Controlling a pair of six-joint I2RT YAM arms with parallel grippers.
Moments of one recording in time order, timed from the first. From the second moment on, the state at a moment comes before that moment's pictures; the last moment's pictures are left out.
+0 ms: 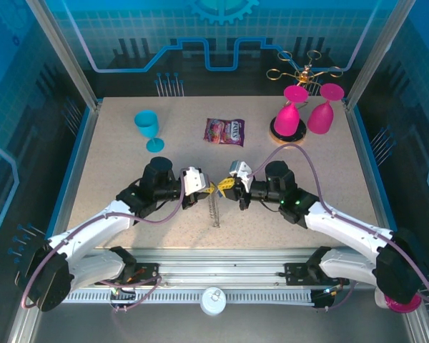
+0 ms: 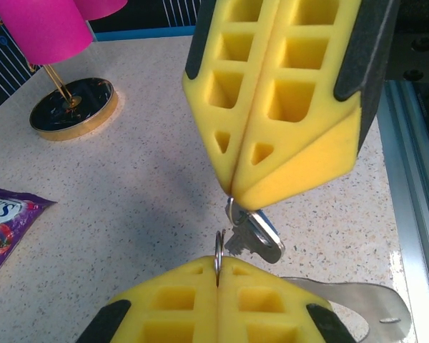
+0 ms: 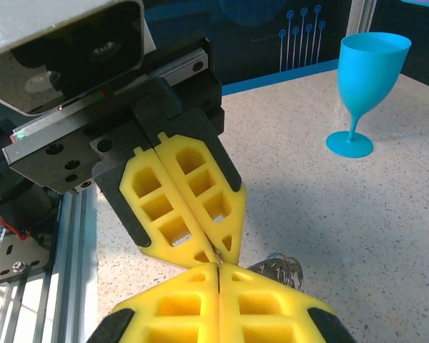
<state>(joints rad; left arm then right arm) -0.56 1.09 0.65 -0.03 0.58 0.46 0.71 1.12 0.64 0.19 -0.50 -0.07</state>
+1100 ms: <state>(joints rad) -0.58 1.05 0.60 0.04 0.46 0.55 0.71 1.24 0.71 0.13 -0.41 0.16</state>
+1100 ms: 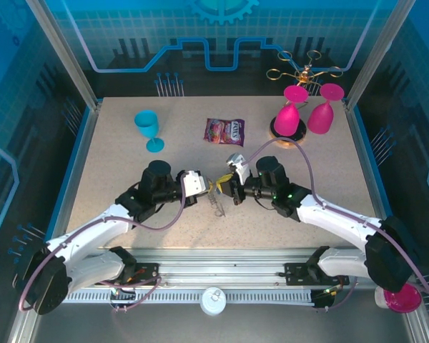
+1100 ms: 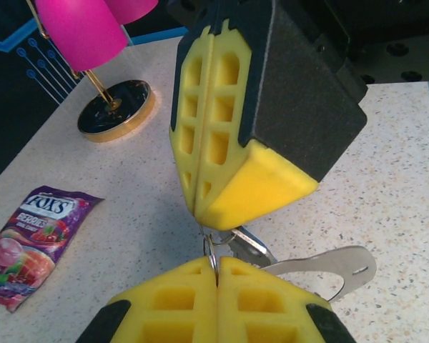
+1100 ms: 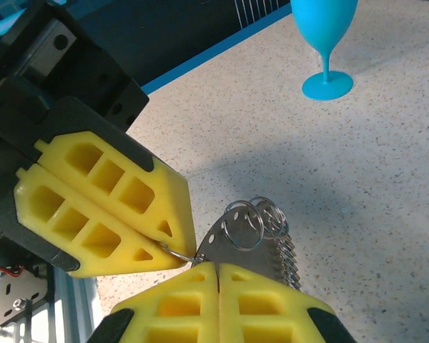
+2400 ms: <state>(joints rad) -0.56 1.08 0.56 0.33 0.81 0.30 0.64 1.09 0.65 0.09 -0.74 -0.38</state>
